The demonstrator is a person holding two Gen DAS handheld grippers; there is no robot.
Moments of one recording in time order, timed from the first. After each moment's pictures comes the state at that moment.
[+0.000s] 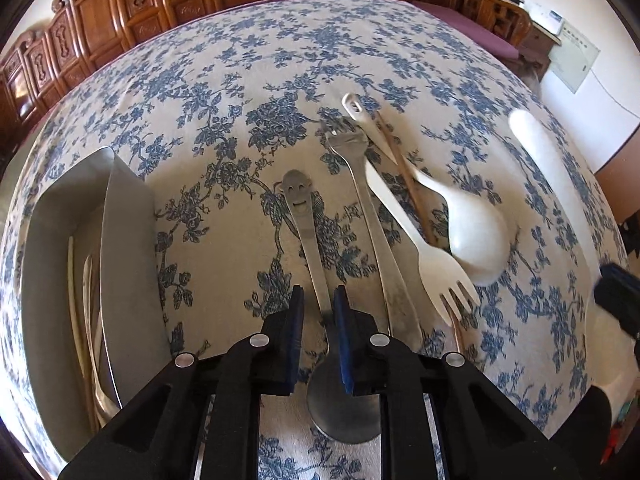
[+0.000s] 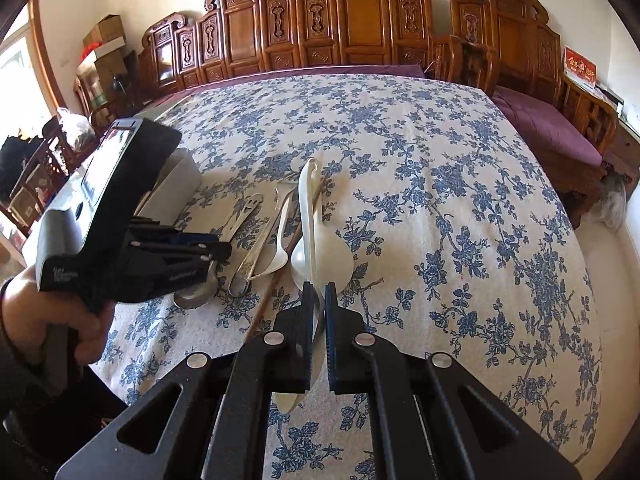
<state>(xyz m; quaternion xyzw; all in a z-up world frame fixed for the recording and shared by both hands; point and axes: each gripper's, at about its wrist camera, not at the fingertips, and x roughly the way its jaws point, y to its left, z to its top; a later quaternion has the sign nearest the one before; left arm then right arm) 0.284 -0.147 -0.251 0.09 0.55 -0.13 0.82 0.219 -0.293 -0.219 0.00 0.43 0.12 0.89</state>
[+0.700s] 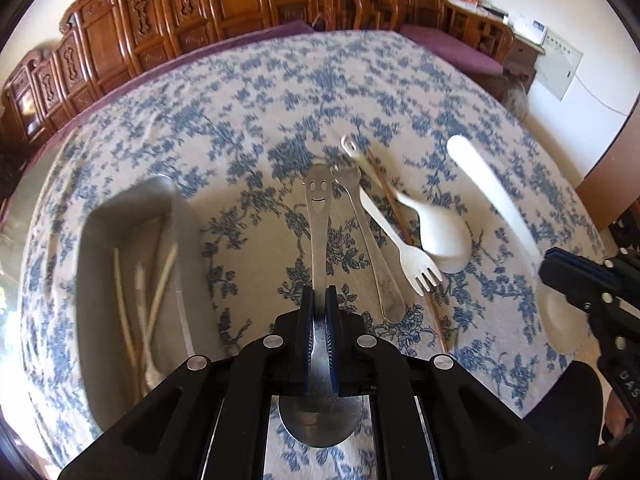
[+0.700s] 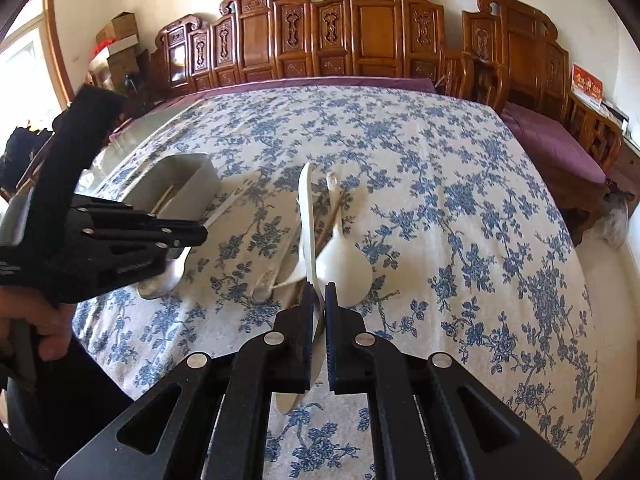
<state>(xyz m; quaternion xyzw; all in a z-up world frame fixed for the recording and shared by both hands) 0.252 -0.128 -0.195 0.10 0.50 -0.14 0.85 0.211 -0.278 -0.203 -0.01 0.41 0.14 0.90</state>
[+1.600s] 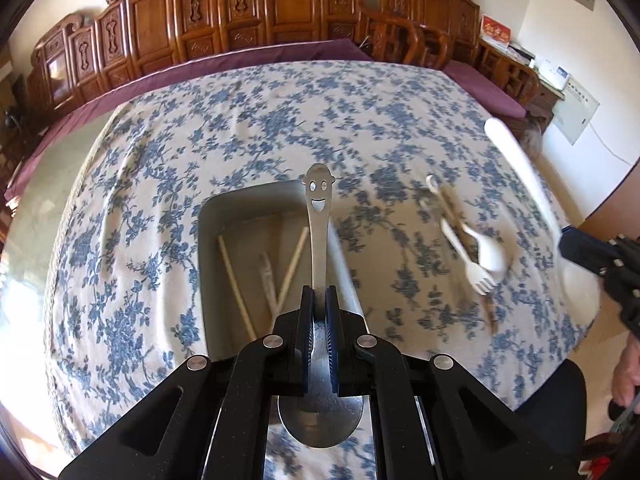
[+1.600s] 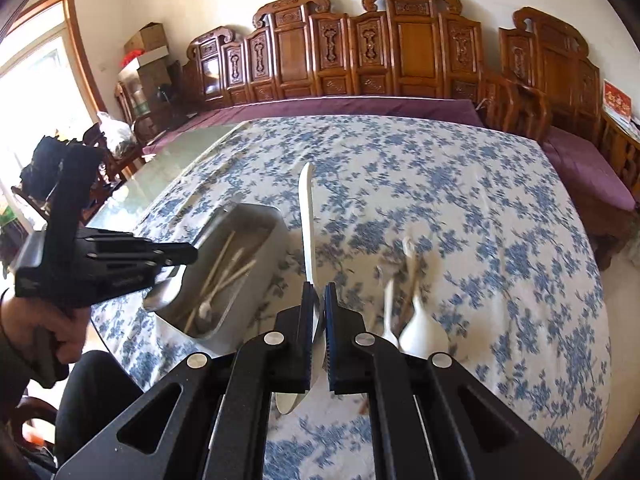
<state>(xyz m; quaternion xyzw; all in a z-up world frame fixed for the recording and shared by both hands) 0.262 -0.009 -0.153 0.04 0.50 -0.11 0.86 0.247 -0.207 -0.142 0.01 0.40 0.20 0.89</state>
